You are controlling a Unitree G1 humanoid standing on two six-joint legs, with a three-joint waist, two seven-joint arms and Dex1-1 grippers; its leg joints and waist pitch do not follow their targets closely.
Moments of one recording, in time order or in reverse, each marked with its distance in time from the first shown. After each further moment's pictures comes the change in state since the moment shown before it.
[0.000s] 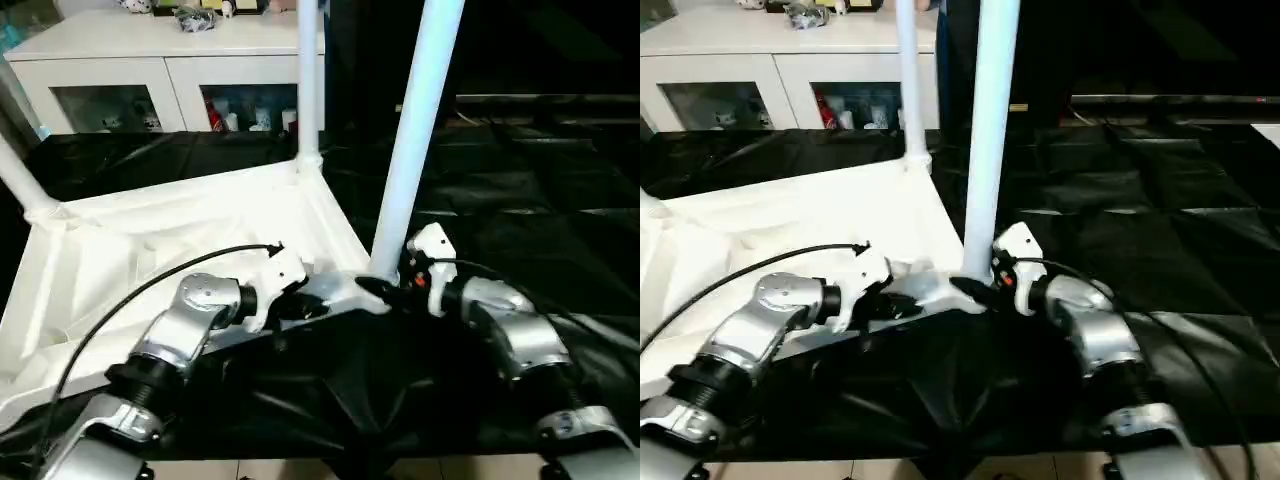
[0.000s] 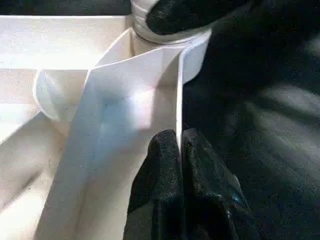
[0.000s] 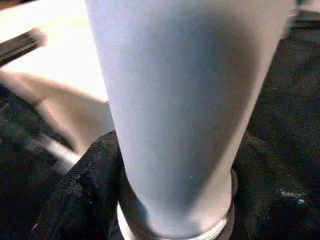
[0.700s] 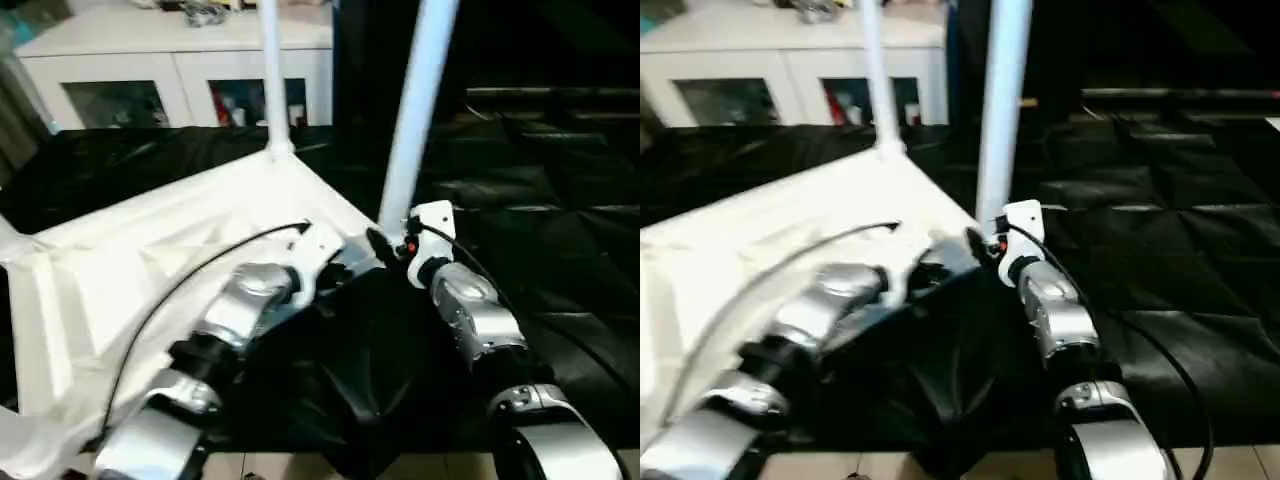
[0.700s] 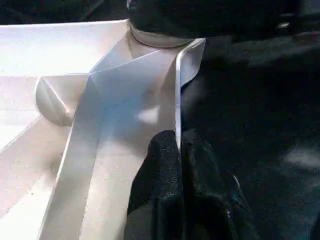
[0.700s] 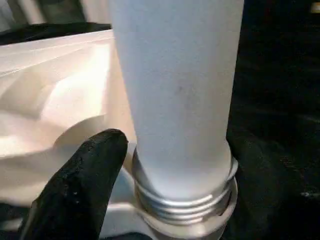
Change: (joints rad) left arm -0.094 -0.123 0.026 0.100 0.031 0.032 0.197; right arm -0.089 0.094 -0.081 0.116 -0.033 -0.067 -0.207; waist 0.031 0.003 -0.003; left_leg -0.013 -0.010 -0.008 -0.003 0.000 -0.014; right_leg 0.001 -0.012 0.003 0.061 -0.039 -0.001
